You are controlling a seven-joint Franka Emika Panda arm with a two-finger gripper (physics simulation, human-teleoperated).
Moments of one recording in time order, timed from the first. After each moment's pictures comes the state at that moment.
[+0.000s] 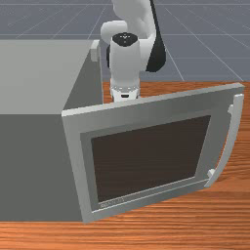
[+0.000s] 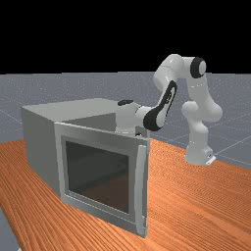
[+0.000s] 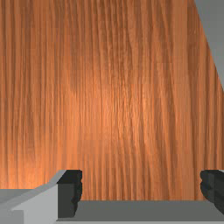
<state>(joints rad) 0.00 0.39 0.00 -1.96 0.00 2.36 -0.79</state>
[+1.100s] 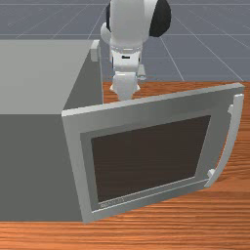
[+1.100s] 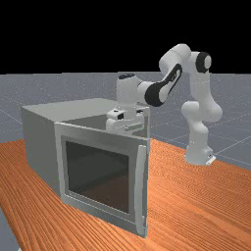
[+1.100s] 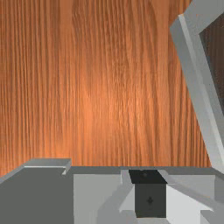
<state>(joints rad) 0.01 0.24 -0.01 -1.89 -0.03 2.11 -0.76</state>
